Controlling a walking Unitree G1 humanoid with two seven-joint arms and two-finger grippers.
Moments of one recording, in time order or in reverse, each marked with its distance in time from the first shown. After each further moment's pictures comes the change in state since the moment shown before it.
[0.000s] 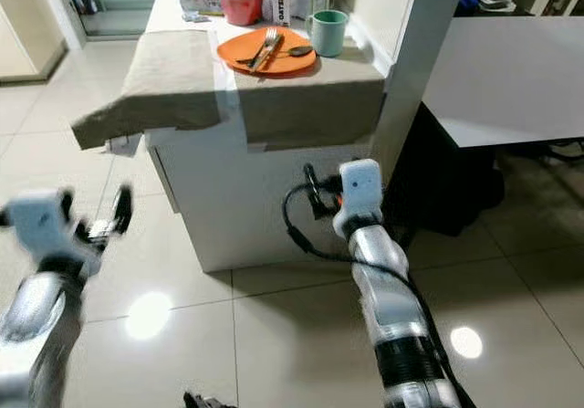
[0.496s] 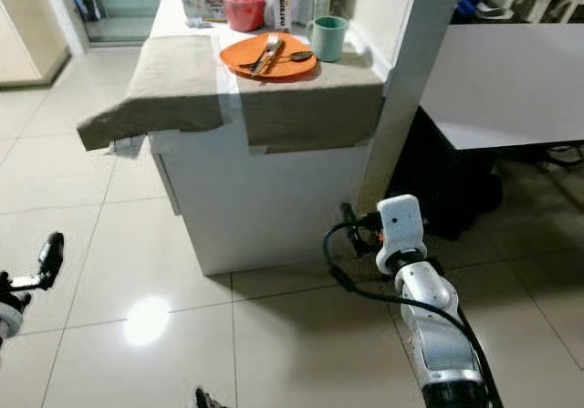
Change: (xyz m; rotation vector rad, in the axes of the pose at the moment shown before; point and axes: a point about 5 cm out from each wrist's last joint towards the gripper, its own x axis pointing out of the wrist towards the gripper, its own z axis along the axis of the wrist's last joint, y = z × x) left arm -0.049 0.054 -0.004 0.067 0.100 0.062; right arm -0.045 -0.036 -0.018 -0.084 0.118 -0.002
